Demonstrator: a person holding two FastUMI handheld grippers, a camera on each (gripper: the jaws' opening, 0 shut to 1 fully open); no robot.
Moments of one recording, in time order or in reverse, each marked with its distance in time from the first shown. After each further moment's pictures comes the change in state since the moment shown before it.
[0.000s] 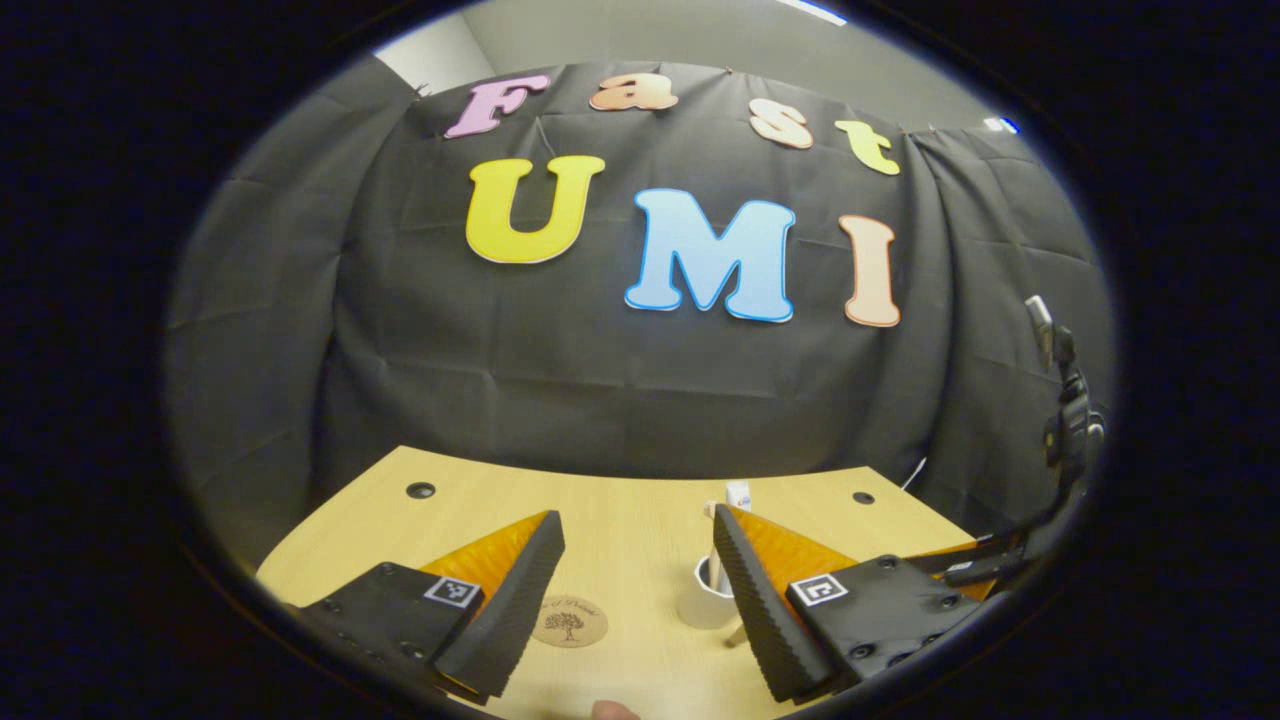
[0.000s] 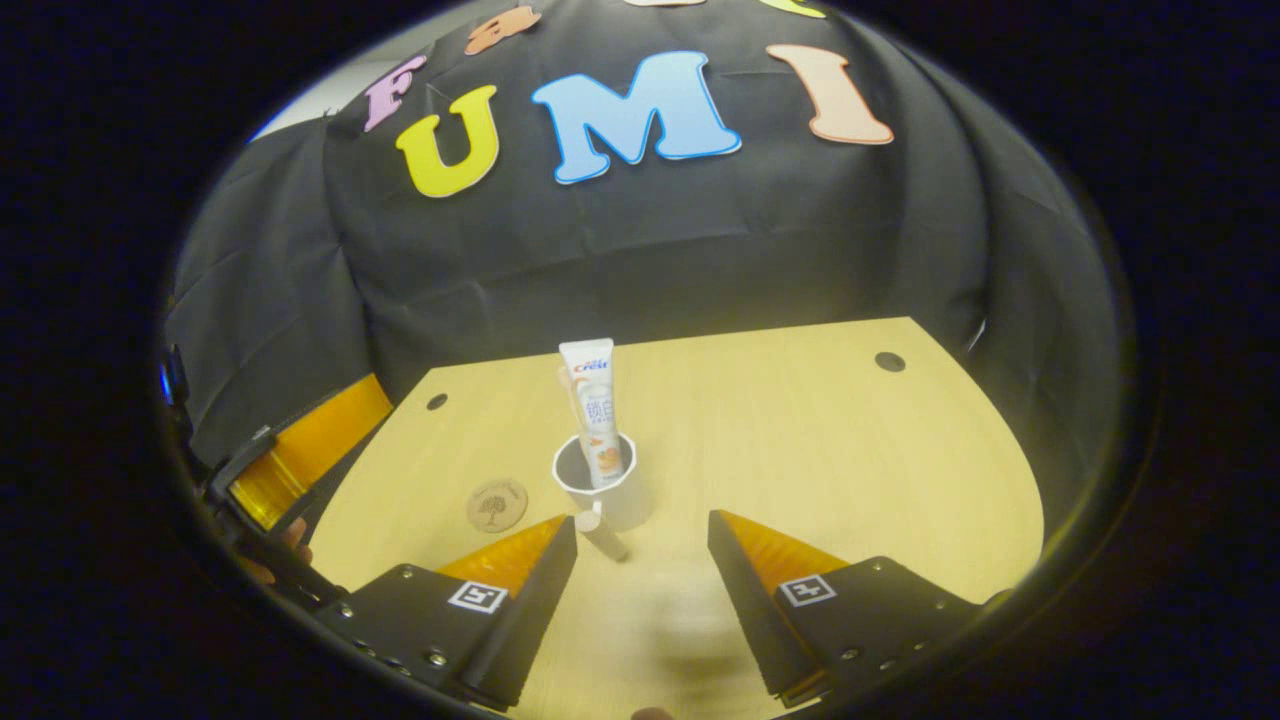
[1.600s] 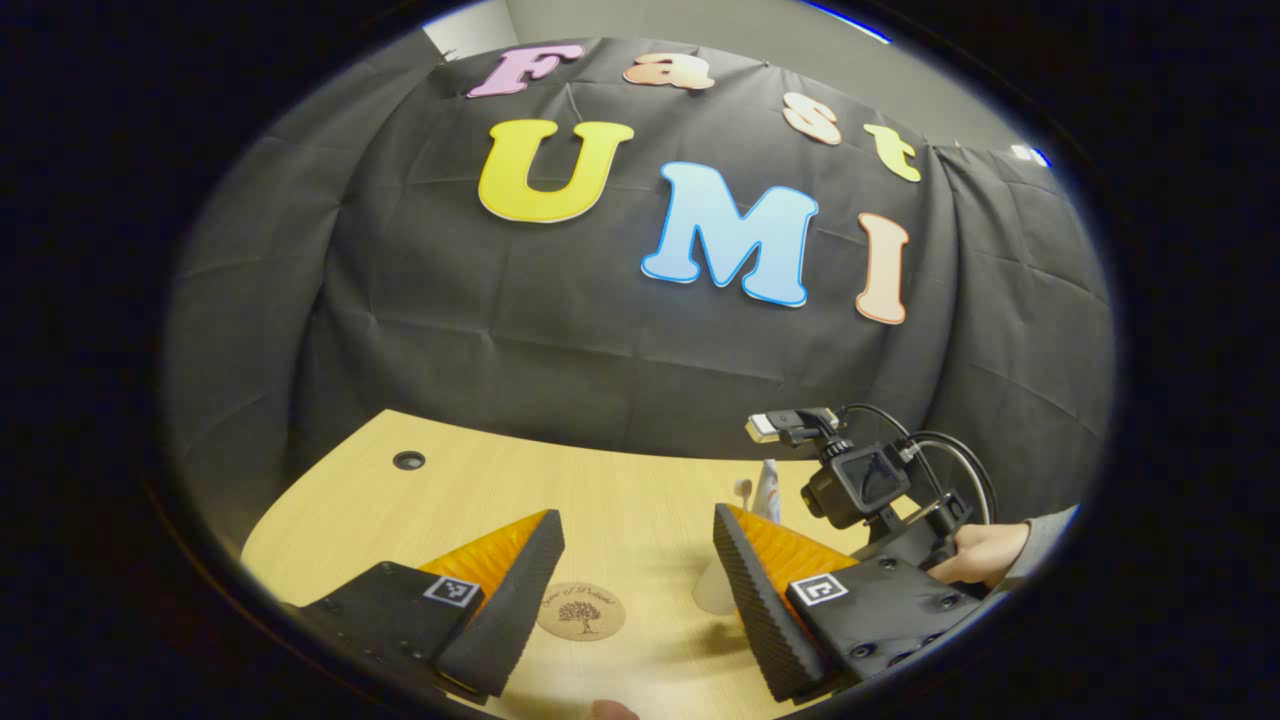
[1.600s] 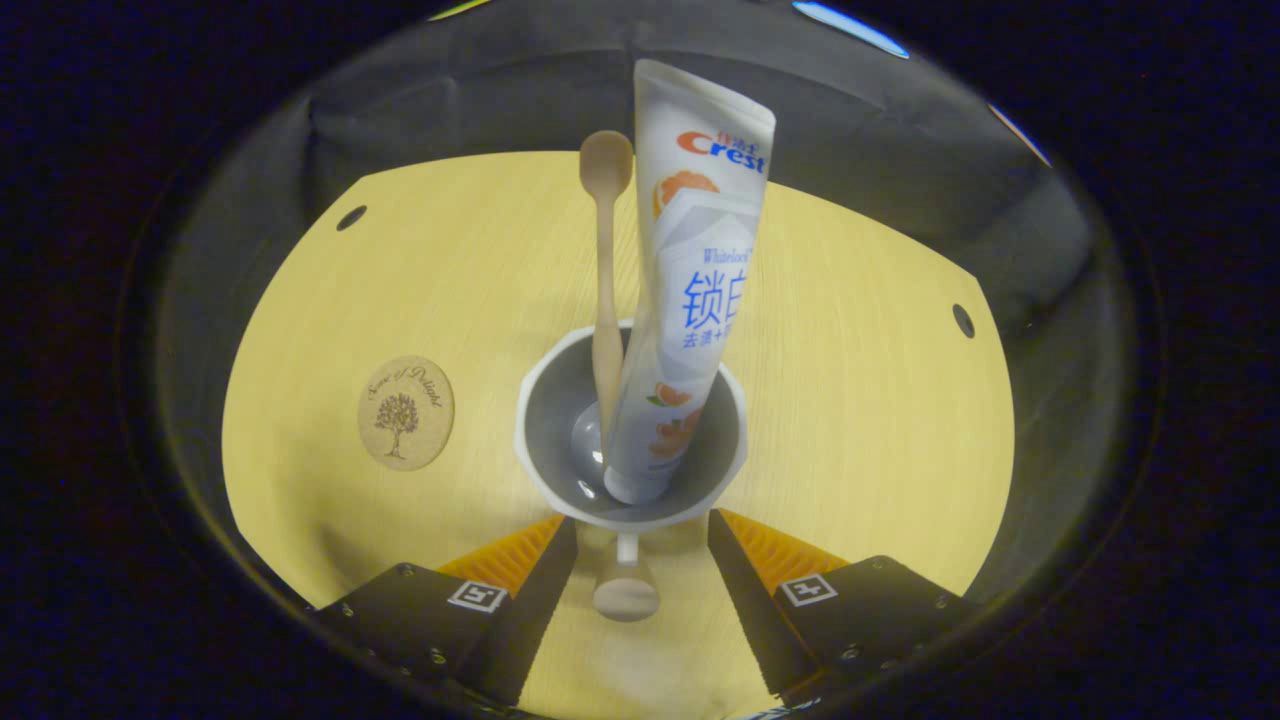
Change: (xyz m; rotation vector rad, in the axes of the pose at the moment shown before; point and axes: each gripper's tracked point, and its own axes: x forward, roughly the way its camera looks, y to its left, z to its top) left arm 0.027 0.055 -0.032 -0.088 0.074 -0.048; right arm 0.126 0.016 -0.063 -0.224 0.593 -0.171
